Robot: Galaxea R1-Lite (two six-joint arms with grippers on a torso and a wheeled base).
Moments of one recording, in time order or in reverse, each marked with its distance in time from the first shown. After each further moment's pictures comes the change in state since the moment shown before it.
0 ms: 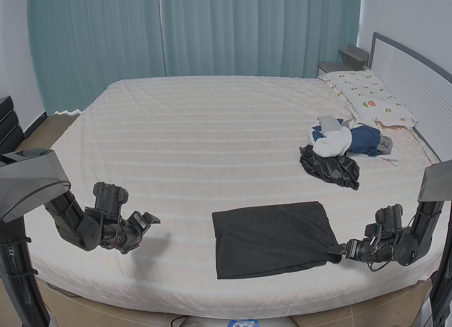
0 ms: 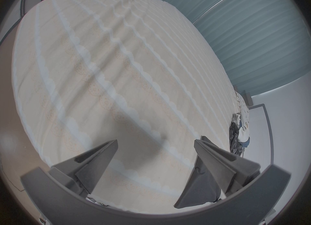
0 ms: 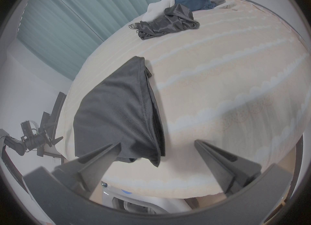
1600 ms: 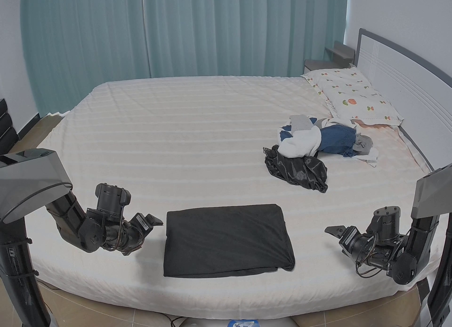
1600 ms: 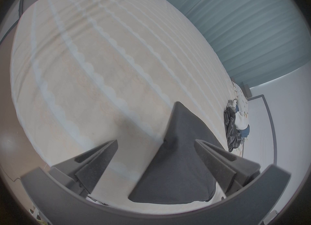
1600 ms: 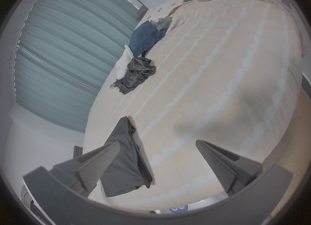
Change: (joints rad) left arm -0.011 0.000 0.006 0.000 0.001 0.007; right arm 0.193 -0.040 0.148 -0.380 -0.235 0.591
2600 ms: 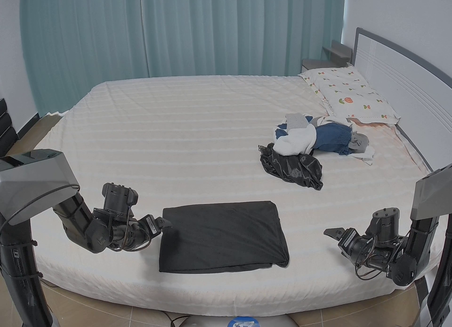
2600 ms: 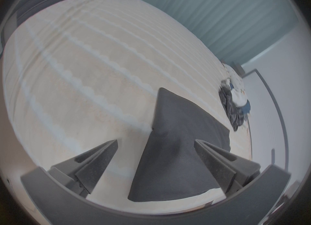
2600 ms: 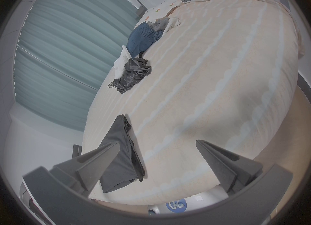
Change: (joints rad) left arm -0.040 0.024 -0.030 -0.014 0.006 0.208; right arm 0.014 0.001 0.011 -0.001 -0.006 -0.001
